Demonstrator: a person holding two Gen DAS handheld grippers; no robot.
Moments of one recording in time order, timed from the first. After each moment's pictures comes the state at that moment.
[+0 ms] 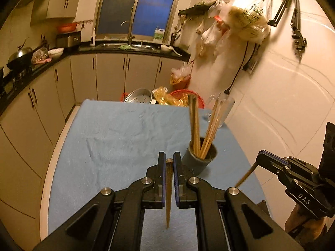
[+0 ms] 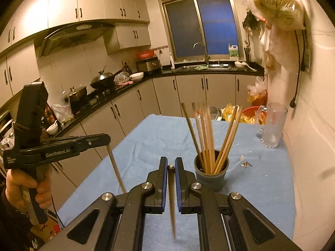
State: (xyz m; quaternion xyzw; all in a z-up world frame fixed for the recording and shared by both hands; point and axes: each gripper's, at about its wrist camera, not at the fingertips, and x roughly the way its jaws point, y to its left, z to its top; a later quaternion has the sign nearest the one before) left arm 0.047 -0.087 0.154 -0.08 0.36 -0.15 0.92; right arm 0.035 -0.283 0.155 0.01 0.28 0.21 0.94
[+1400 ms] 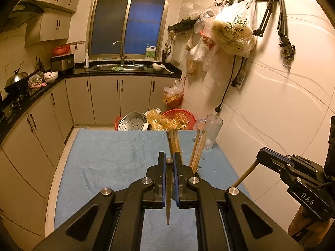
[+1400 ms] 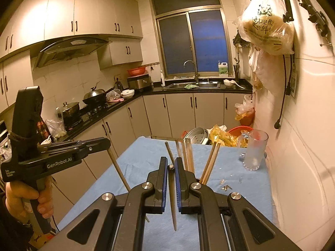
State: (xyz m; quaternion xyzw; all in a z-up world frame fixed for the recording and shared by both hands) left arm 0.058 -0.125 0.215 -0.05 0.31 -0.16 0.94; right arm 0.031 -0.303 0.226 0.01 0.23 0.17 0.96
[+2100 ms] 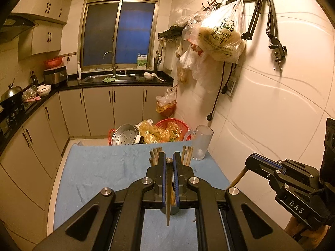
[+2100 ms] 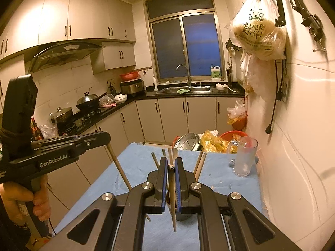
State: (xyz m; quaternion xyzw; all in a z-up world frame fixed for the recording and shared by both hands) left arm 0.072 -0.159 0.248 -0.04 0.28 -0.18 0.94; right arm 0.042 -0.320 0.247 0.01 0.23 0.15 0.96
